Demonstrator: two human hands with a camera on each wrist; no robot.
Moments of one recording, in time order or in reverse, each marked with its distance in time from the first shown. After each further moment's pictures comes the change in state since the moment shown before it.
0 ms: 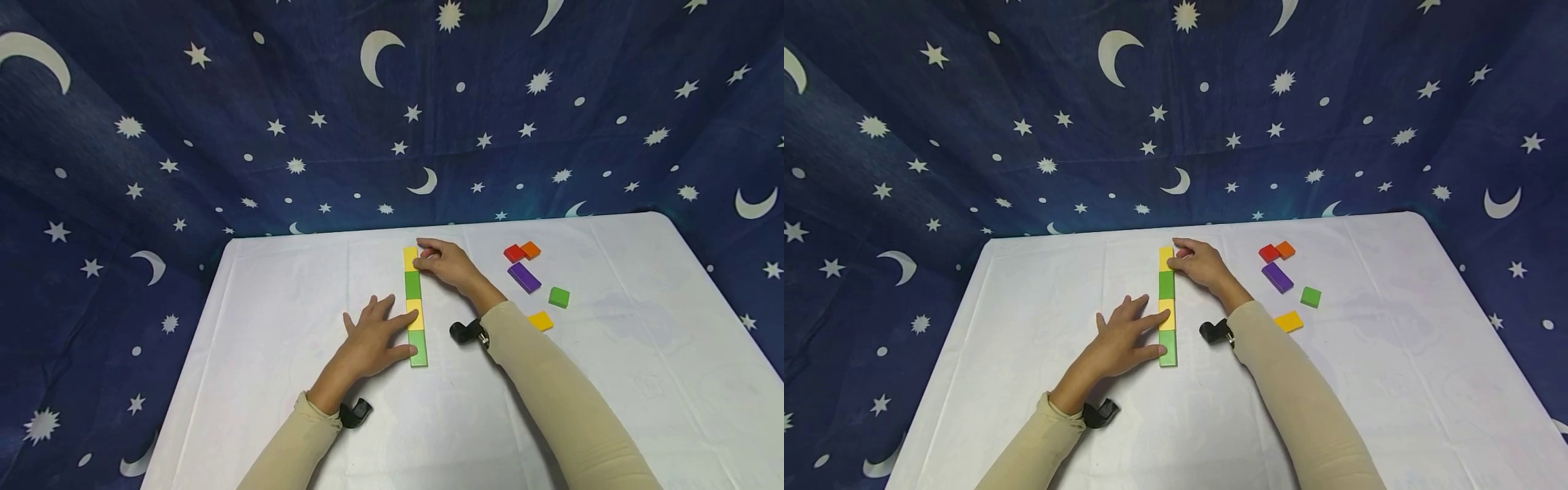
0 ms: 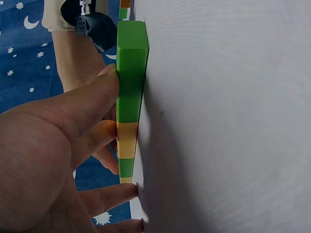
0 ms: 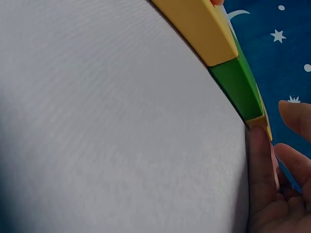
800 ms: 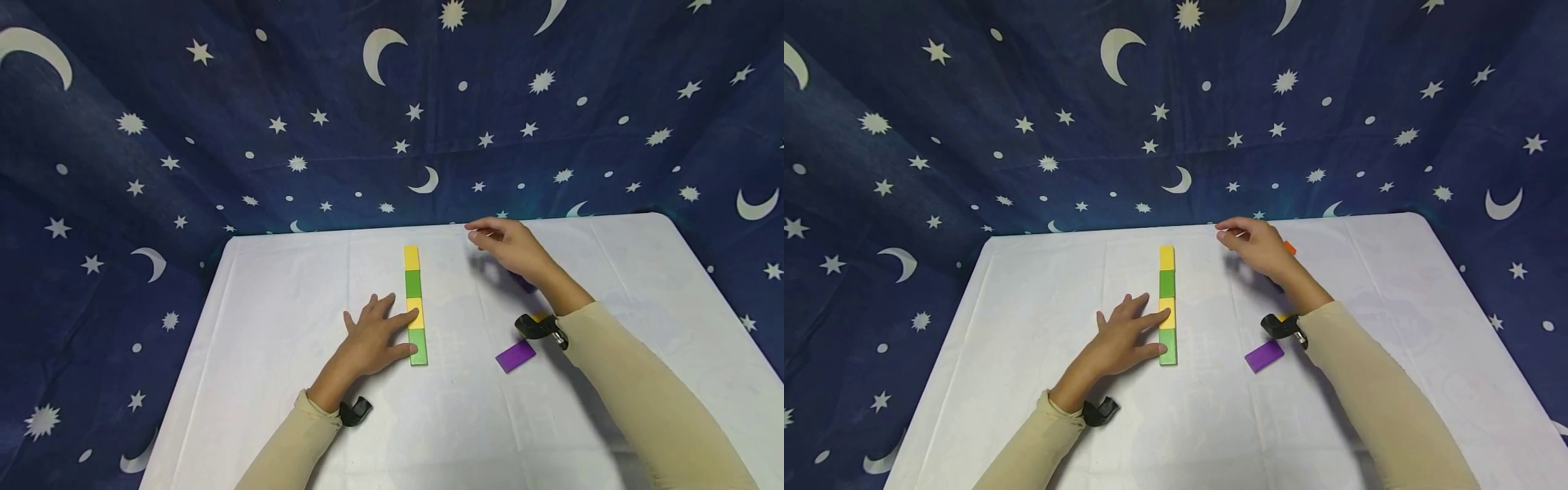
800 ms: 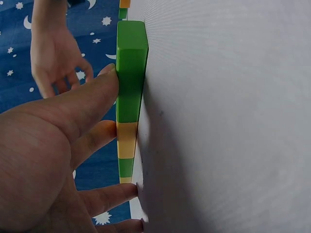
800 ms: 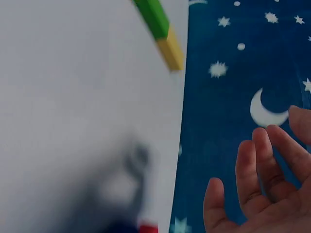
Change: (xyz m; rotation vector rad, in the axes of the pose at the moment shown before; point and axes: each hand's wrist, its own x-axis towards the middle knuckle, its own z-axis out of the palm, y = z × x) left_hand -0.001 0.000 0.000 -0.014 0.006 0.006; right_hand -0.060 -0.015 -0.101 -0.179 0.084 -0.195
